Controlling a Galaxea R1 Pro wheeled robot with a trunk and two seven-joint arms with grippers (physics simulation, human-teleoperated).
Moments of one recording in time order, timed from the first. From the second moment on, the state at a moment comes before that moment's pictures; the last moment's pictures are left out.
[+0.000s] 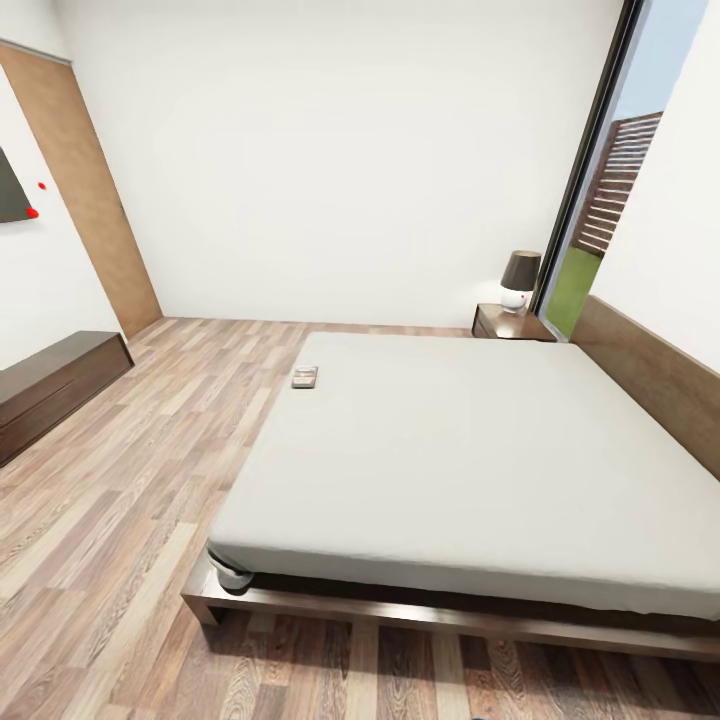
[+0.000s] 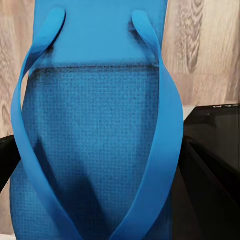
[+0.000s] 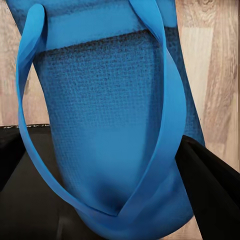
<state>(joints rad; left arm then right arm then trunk) -0.30 -0.02 -0.40 -0.08 0.30 0.00 0.15 -0.24 0.06 -0.64 -0.19 0.59 -0.06 0.04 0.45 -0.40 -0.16</state>
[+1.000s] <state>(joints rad) -0.34 -0.03 -0.40 -0.14 0.30 0.03 0.15 -0.29 0.10 -0.52 -0.19 0.58 0.06 0.00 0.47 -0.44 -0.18</state>
